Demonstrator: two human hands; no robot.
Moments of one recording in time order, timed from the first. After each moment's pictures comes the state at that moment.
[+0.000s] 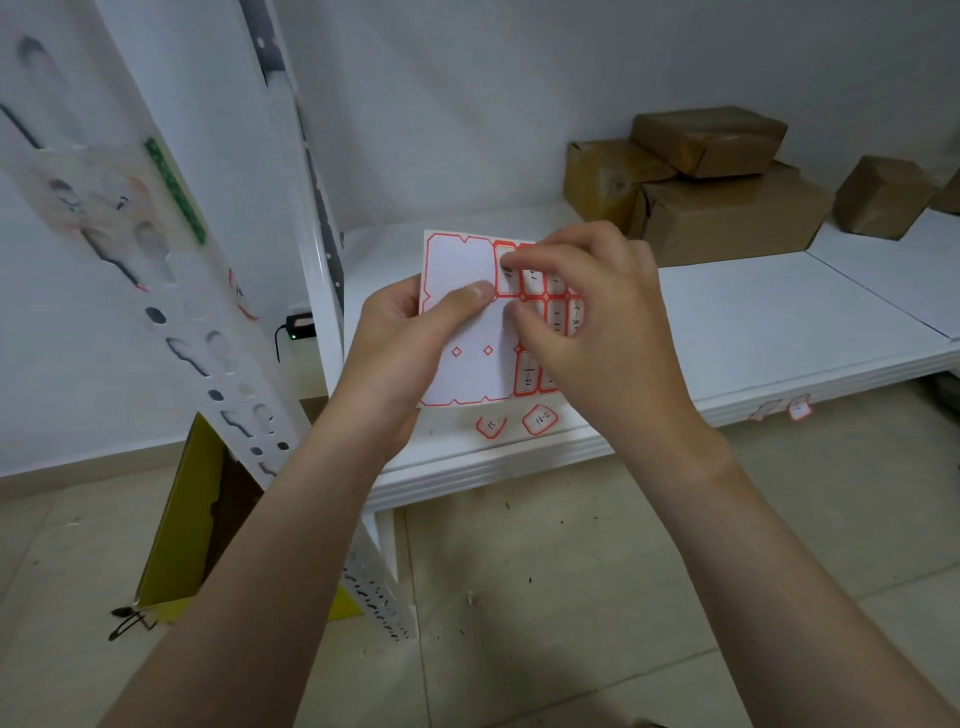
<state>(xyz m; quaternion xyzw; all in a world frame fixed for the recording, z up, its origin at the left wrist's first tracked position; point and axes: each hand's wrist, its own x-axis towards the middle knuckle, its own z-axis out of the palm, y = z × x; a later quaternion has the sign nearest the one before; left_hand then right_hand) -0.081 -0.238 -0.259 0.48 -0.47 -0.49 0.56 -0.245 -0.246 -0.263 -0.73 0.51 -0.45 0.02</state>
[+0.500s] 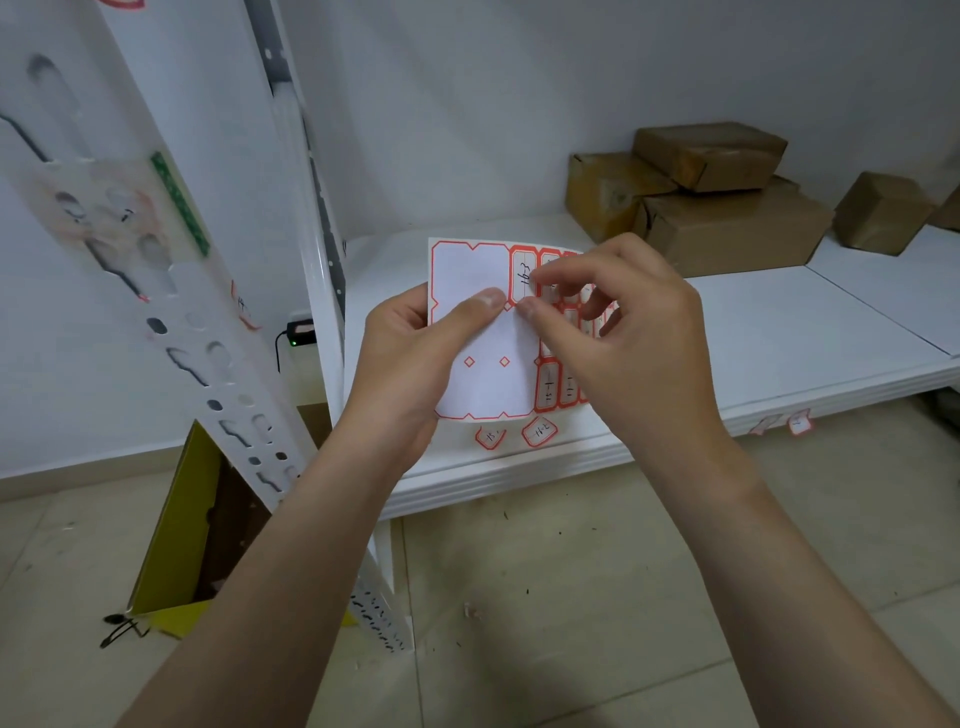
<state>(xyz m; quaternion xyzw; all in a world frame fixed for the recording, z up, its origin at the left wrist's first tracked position) -0.092 -0.235 -0.257 0.46 -0.43 -0.49 0.59 -0.258 -0.245 -0.258 -0.71 0.48 -0.51 0.04</state>
